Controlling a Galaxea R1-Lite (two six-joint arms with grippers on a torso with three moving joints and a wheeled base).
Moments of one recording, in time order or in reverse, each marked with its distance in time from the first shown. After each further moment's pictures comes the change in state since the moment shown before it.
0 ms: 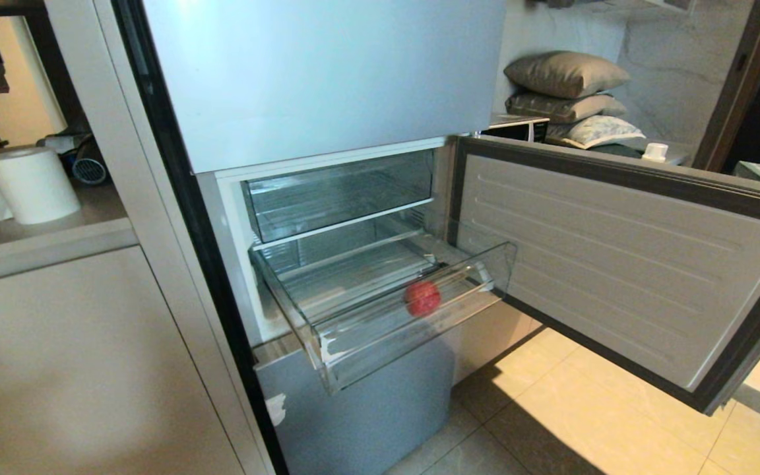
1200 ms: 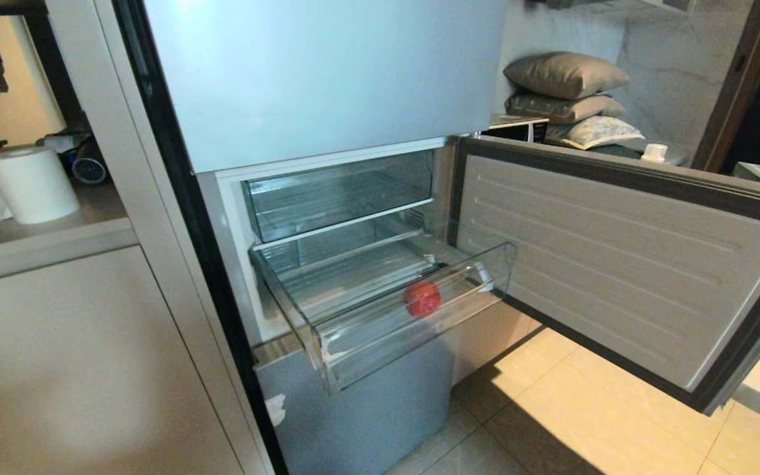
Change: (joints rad) left arm 0.000 0.000 0.000 0.000 0.000 0.000; right arm 0.946 -1.118 0.868 0.101 -0.223 -0.198
